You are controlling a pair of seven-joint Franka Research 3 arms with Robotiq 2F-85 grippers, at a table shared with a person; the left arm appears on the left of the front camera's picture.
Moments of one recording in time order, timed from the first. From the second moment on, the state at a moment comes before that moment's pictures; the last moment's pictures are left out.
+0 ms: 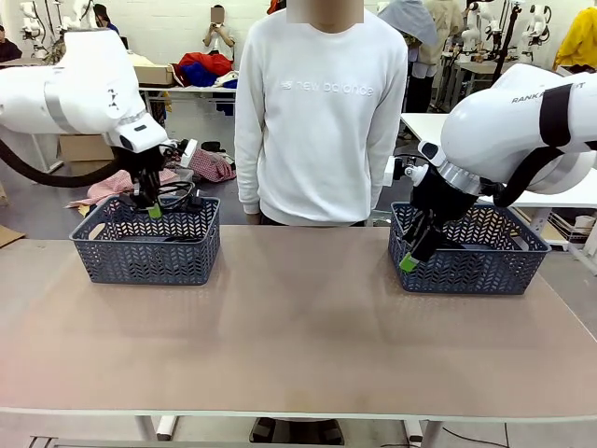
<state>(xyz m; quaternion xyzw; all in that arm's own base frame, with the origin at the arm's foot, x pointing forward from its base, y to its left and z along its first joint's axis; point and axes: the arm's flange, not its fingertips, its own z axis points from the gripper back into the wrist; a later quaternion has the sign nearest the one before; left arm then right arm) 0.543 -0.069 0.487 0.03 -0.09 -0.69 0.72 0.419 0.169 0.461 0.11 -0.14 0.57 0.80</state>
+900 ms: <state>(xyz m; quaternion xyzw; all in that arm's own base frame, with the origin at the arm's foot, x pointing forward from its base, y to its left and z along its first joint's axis) 0.571 -0.062 0.444 0.05 -0.10 -0.67 0.73 0.419 0.169 0.461 0.11 -0.14 0.57 0.80</state>
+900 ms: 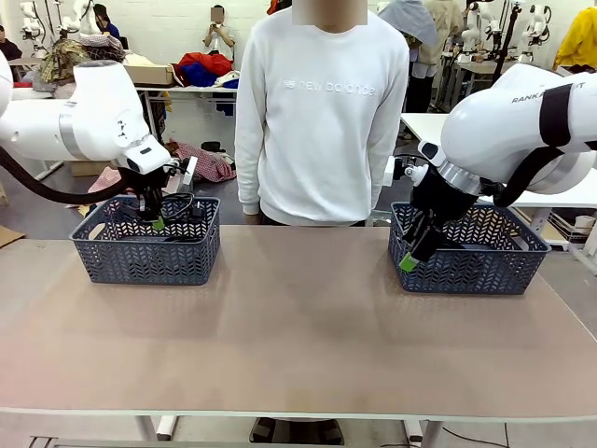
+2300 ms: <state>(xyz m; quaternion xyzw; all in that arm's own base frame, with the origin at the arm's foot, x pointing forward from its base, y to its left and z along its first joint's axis) 0.589 -0.070 0.466 0.00 -0.06 -0.68 0.73 0.419 0.169 0.461 0.11 -0.14 0.57 0.80</state>
